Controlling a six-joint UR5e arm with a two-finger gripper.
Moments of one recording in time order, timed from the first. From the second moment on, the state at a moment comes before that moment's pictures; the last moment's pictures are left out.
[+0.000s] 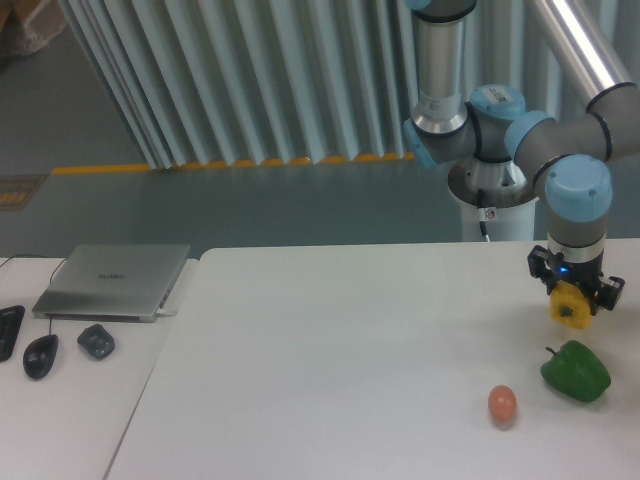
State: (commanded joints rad) arm 2.49 -1.80 -1.68 -1.36 1.70 0.94
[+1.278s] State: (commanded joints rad) arm 2.64 -1.90 -1.46 -1.05 1.70 1.45
